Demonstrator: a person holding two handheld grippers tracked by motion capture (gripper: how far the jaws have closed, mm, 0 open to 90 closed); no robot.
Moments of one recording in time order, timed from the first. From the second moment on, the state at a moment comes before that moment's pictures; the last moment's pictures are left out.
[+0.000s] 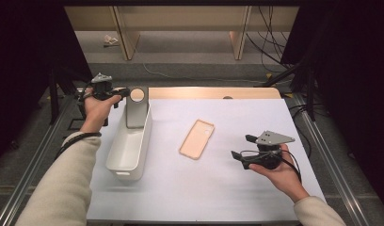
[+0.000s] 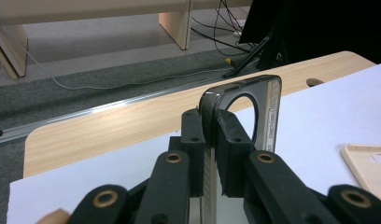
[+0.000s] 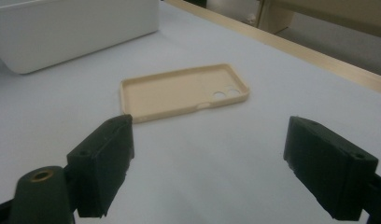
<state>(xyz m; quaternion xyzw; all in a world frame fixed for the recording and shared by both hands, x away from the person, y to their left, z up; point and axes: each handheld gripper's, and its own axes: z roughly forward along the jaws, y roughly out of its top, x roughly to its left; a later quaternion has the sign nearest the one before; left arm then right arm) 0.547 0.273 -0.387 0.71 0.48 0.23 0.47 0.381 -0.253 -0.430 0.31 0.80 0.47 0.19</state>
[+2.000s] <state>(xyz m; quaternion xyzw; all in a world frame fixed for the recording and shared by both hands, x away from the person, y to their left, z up) 0.509 0.266 -0.369 0.74 0.47 0.26 0.41 0.380 -0.252 -0.429 0.31 0.80 0.47 0.19</state>
